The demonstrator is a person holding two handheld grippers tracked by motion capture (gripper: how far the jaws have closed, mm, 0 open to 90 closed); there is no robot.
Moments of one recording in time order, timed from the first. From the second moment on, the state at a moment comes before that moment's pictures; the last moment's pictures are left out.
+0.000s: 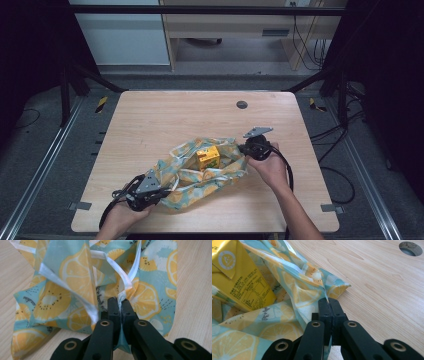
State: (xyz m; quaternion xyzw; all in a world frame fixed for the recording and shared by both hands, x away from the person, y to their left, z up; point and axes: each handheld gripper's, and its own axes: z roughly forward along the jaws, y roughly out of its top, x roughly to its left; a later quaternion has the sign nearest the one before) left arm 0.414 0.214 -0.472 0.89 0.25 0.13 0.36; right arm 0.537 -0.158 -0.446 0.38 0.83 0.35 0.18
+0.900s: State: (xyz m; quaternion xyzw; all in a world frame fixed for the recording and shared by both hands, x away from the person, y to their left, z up) left arm 0.407 0.218 -0.445 0.85 0.28 0.18 0.42; right arm 0.518 -0.152 -0.417 0.37 0.82 0.39 0.21
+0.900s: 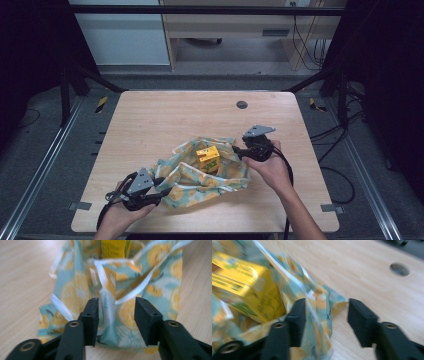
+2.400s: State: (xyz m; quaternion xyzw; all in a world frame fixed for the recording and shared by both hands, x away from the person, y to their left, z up) left arm 0.511 0.165 -0.419 0.86 0.27 0.19 0.38; right arm 0.435 -0.159 -0.446 0.40 0.81 0.37 0.20
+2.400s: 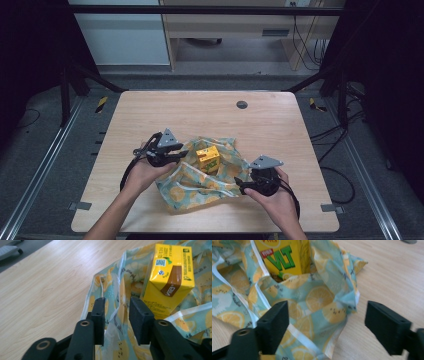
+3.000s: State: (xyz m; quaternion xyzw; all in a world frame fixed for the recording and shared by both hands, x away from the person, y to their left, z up) left arm 0.520 0.171 -0.428 0.85 0.29 0.19 0.39; right arm 0.437 -0.163 -0.469 0.39 0.84 0.34 0.17
